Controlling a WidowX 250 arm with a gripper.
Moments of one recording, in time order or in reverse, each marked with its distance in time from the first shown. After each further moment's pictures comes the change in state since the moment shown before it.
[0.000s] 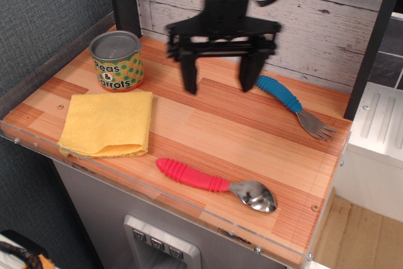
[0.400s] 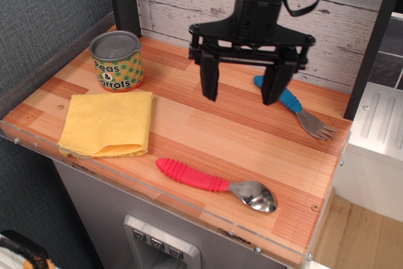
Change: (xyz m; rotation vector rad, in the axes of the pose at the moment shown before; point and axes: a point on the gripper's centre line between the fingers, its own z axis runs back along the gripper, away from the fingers) arm -0.019 -0.012 0.003 0.009 0.032 -0.067
